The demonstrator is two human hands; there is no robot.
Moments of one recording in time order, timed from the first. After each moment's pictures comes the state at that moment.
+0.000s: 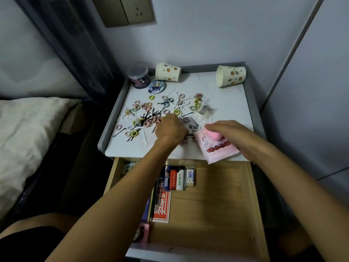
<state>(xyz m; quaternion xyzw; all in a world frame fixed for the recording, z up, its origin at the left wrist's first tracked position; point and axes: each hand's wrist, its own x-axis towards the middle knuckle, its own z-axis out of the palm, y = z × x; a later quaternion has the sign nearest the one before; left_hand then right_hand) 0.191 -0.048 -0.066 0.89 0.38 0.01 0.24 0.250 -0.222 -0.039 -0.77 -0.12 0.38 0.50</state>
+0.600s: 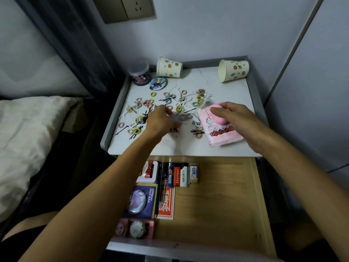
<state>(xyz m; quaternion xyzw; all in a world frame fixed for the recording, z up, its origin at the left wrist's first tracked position) 0.169 -0.019 -0.042 0.81 0.36 0.05 0.46 0.249 -0.222 -0.021 -0.73 -0.14 0.33 0.59</state>
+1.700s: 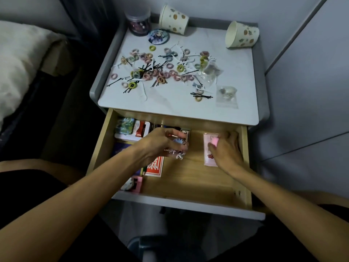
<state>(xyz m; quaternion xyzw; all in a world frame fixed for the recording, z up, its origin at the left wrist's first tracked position) 0.046 -0.077 -0.095 0.58 0.31 -0.17 0.73 0.158 -0.261 -0.161 -0.96 -0.18 0.17 0.13</state>
